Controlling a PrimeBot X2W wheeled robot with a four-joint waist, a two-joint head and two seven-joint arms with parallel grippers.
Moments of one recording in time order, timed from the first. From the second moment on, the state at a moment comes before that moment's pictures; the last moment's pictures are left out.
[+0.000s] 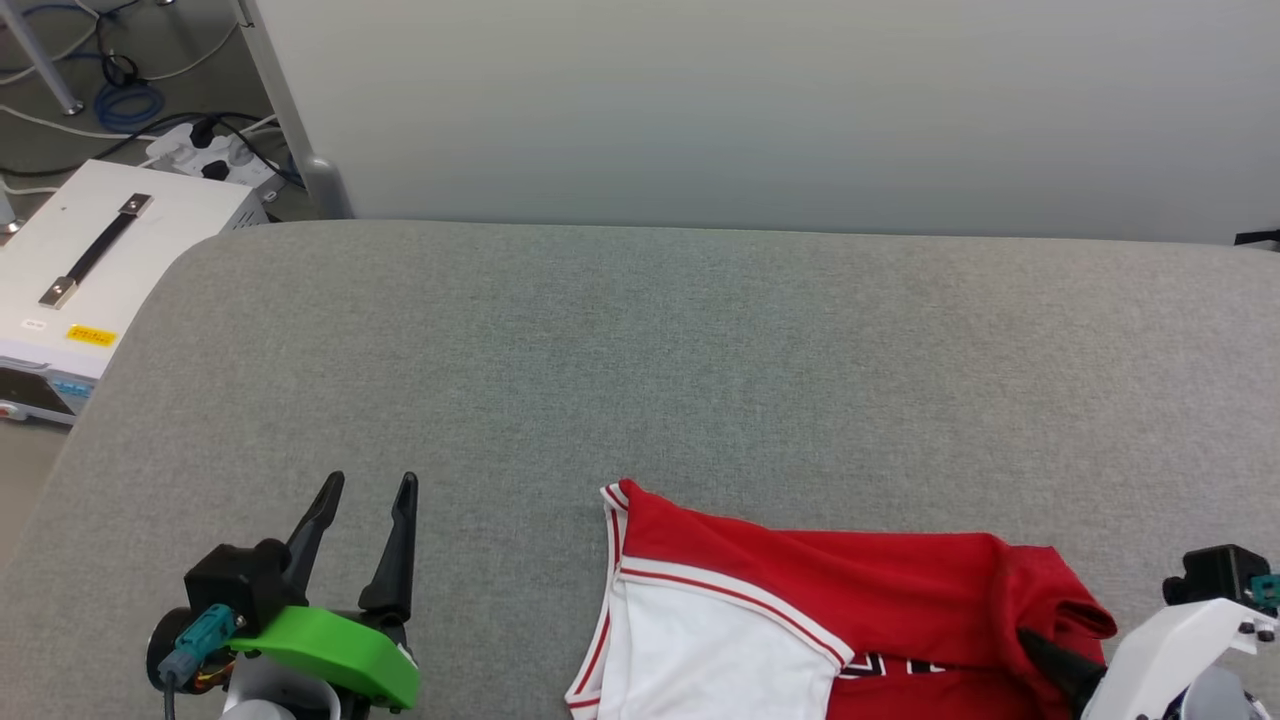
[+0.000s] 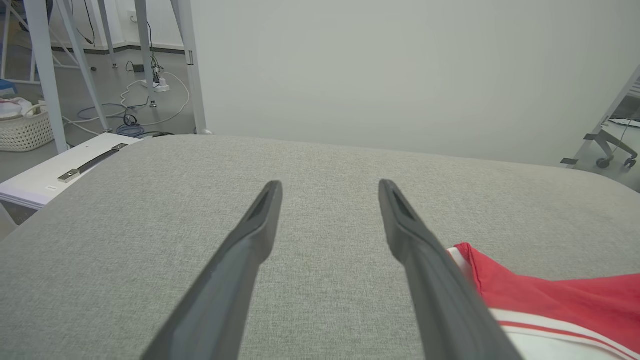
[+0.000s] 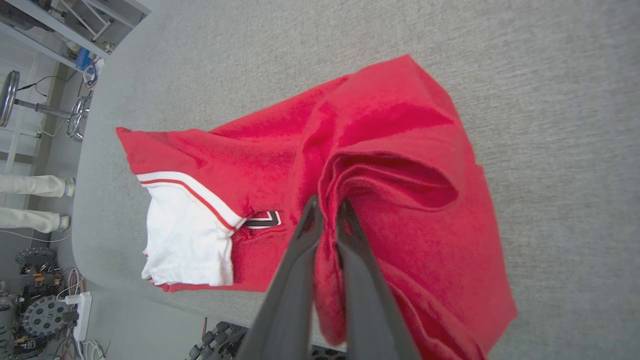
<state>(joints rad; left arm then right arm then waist) -0.04 0.31 -0.21 0.18 -0.47 -0.06 -0.26 0.12 -0.07 -0.20 -0.09 0.64 0.13 0.80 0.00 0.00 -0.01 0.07</state>
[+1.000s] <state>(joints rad) -0.04 0.30 -0.19 0.20 -0.47 -0.08 -0.26 -0.26 -0.05 0.41 0.51 1.04 0.13 0.33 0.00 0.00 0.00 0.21</state>
